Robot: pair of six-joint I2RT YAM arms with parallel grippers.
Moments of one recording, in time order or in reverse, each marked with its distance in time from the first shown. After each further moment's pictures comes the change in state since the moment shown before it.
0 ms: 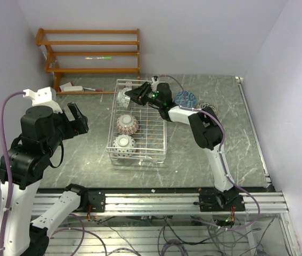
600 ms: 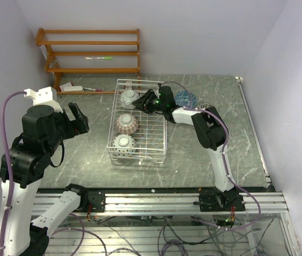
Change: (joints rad) left arm 0.000 0.009 -0.005 0.003 0.001 -0.006; right arm -0.032 -0.053 -0.103 -0.232 0.046 -0.163
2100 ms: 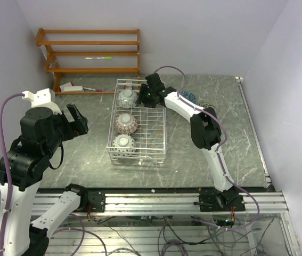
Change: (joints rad) left arm 0.000 -0.017 -0.001 -0.011 -0.001 -0.016; right arm 0.060 0.083 0.539 -0.900 0.374 -0.438
